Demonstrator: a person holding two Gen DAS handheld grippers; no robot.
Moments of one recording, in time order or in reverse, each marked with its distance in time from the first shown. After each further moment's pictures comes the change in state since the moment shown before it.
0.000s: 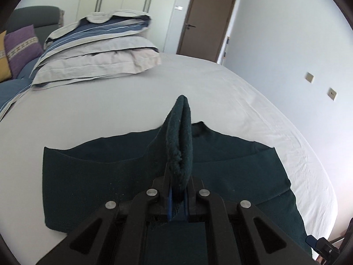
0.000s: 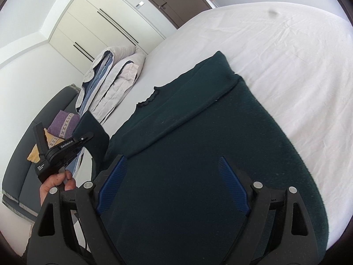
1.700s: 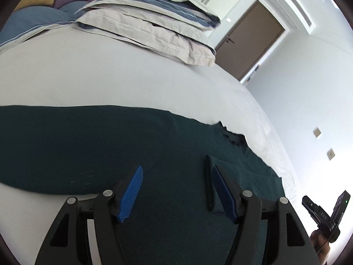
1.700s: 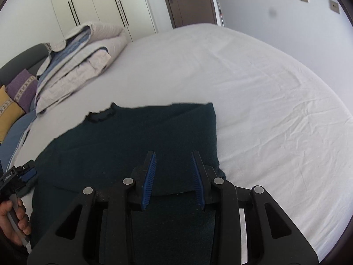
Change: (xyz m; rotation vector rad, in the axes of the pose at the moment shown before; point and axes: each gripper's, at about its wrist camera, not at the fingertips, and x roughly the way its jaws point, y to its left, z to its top) left arm -0.034 0.175 -0.054 -0.466 -0.021 -0.044; right arm 0.093 0.054 0.130 -0.387 -0.044 -0.267
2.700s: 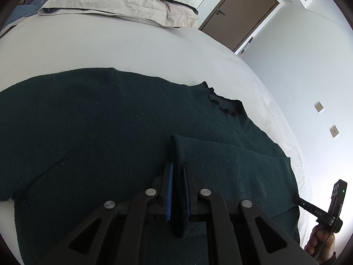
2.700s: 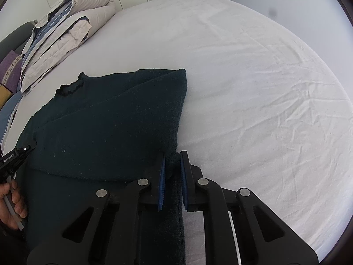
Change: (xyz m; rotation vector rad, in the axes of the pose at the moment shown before) left arm 0.118 -0.065 -0.022 0.123 0.187 -0.017; right arm 0.103 -0.069 -0.011 0.011 0.337 -0.053
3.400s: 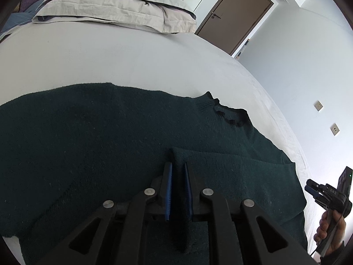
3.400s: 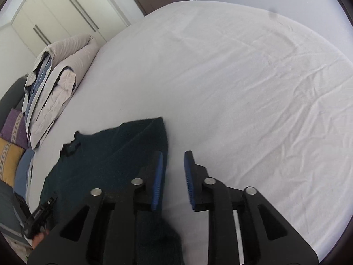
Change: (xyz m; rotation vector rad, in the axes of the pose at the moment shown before) left arm 0.012 0.007 0.018 0.035 -0.036 -0.009; right arm -0.008 -0.018 0.040 0.189 -0.125 0.070
